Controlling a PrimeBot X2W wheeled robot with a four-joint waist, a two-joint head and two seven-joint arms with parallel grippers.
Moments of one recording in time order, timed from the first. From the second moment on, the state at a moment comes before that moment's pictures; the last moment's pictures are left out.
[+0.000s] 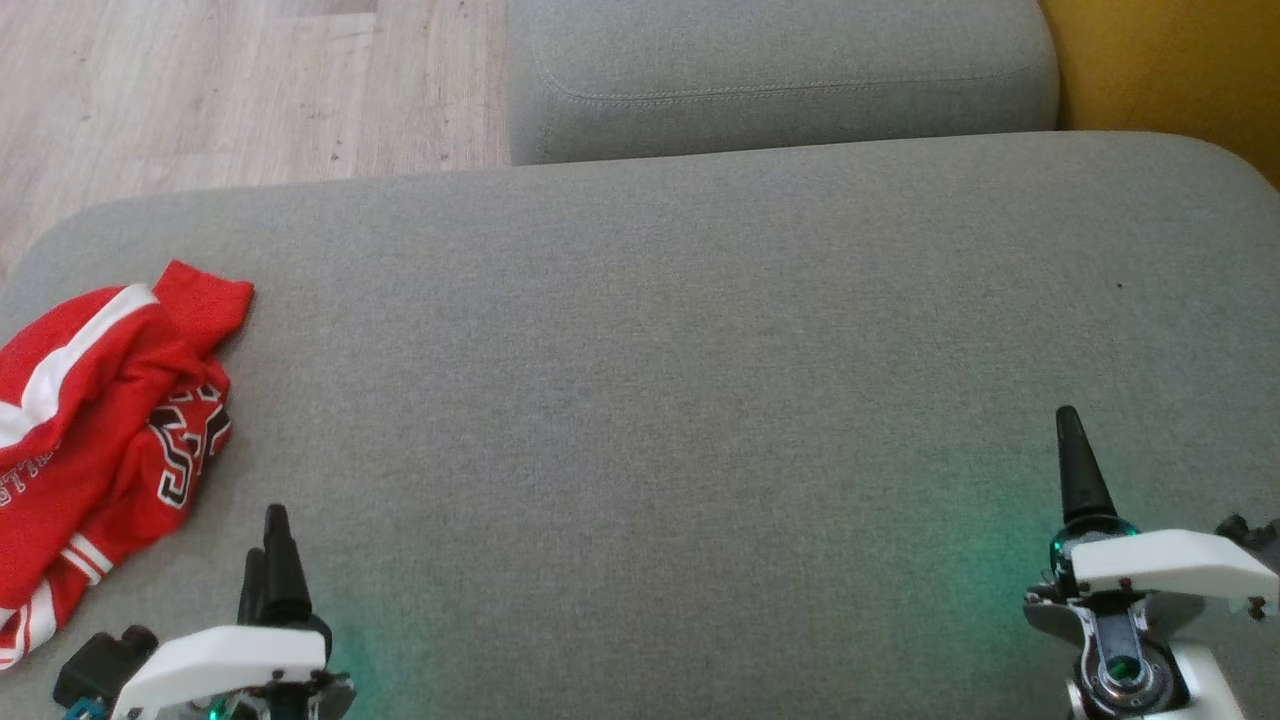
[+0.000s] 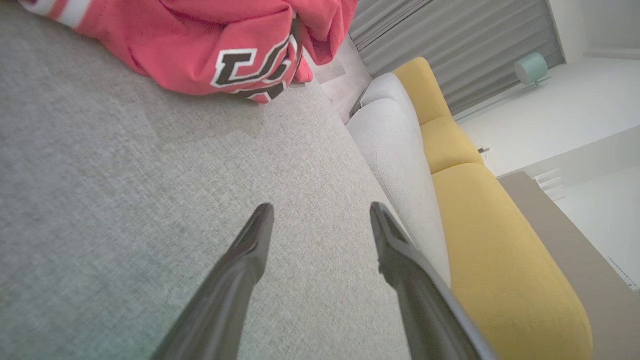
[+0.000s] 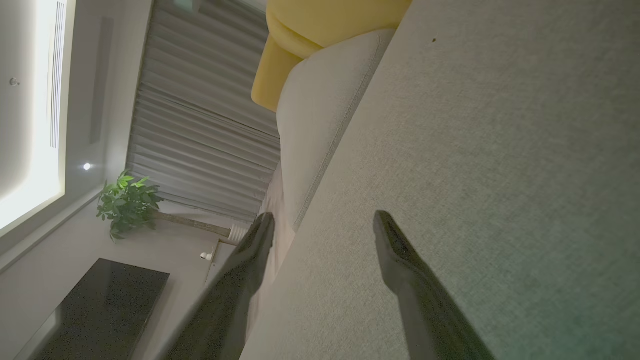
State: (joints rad) left arm -0.04 0.05 0.03 0.37 -1.11 -0.12 0.00; right arm -0.08 -0.08 -0.01 0.37 1.20 0.13 0.00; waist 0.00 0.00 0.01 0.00
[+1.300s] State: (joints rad) left arm -0.04 0.06 -0.03 0.41 -0.62 -0.11 -0.11; right arm -0.11 -0.11 0.09 0.42 0.74 0.13 -0.11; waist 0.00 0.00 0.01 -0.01
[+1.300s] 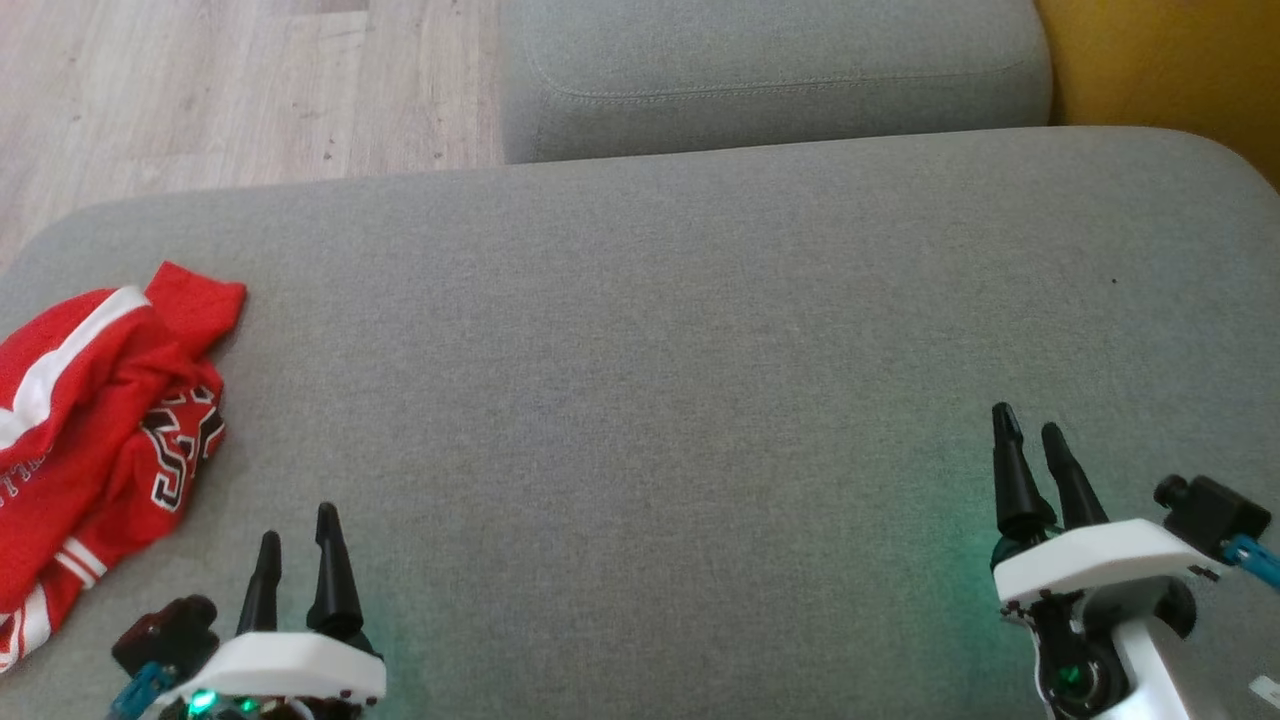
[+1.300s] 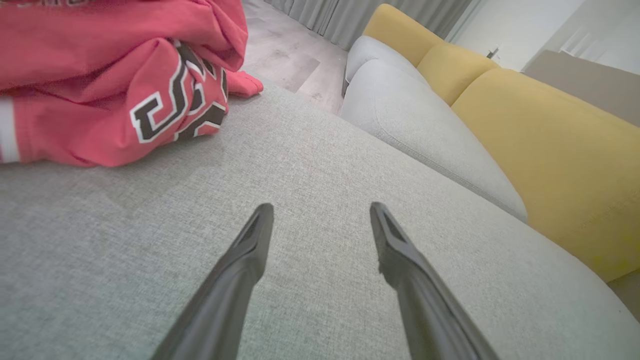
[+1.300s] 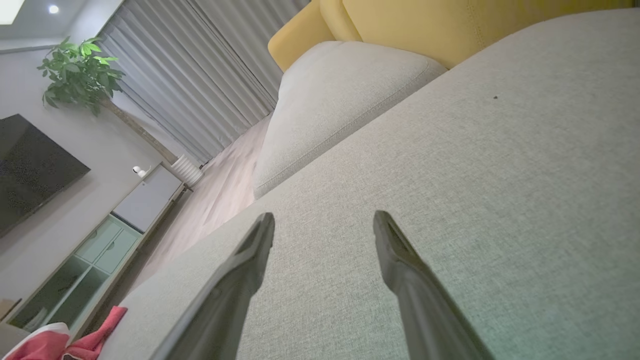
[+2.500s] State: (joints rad) left arm -0.04 0.07 -0.03 0.44 -0.18 -0.08 -0.22; right arm -0.14 -0.11 0.16 0.47 0.31 0.13 -0.21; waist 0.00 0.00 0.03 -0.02
